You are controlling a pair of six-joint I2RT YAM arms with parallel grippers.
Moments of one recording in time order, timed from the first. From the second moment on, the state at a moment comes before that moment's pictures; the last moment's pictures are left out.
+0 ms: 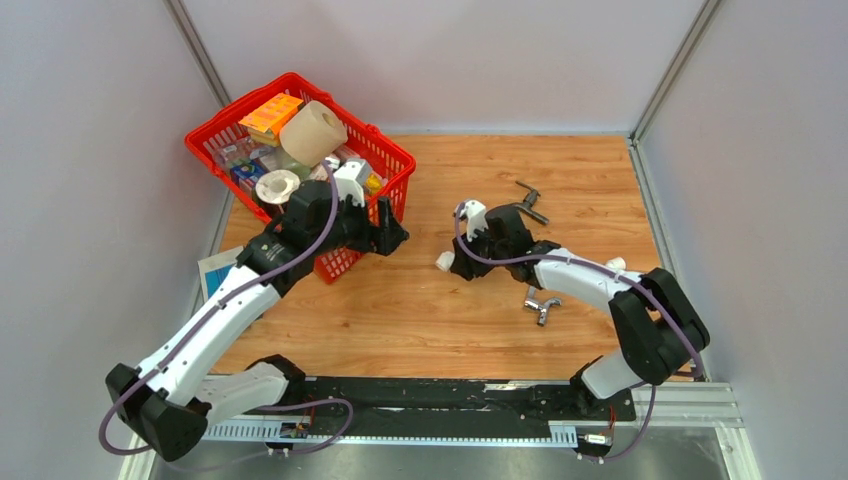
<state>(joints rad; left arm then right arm) -0.57 1.05 1.07 -0.50 0.15 -0.39 0.60 1.51 0.81 -0.02 -0.30 0.03</state>
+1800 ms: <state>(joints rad) -0.57 0.67 0.83 -0.38 -0.03 -0.16 0.34 1.45 0.88 -0.70 0.23 0.62</state>
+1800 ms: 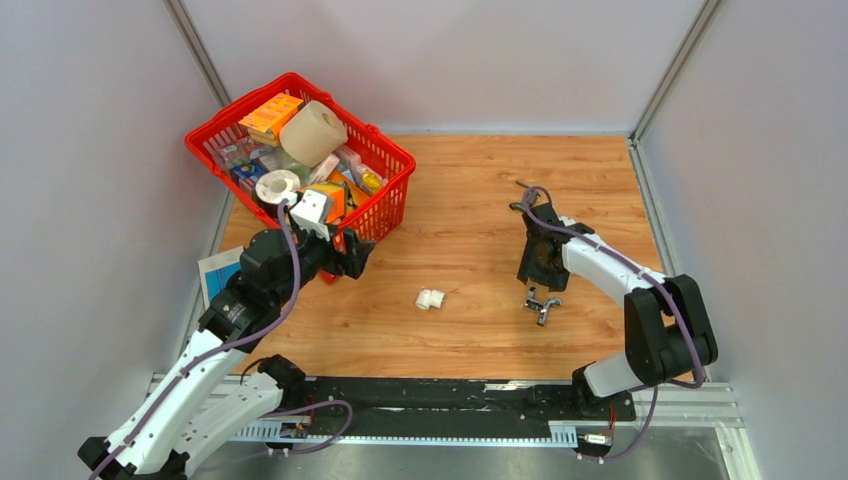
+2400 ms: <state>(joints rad) -0.57 0.80 0.87 -0.38 0.04 -0.18 0.34 1.53 0.83 -0.59 0.13 0.70</state>
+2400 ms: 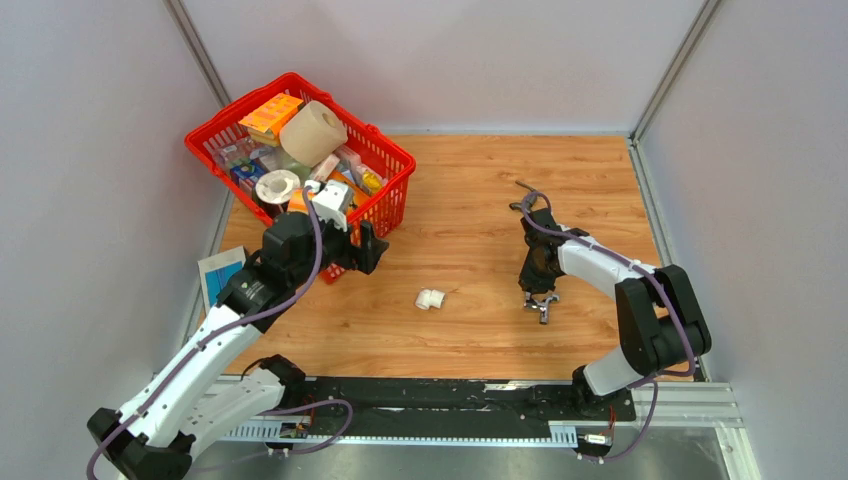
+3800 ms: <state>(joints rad) -0.96 1.55 0.84 0.45 0.19 -0.52 0.39 0.85 0.58 -0.25 -0.02 1.19</state>
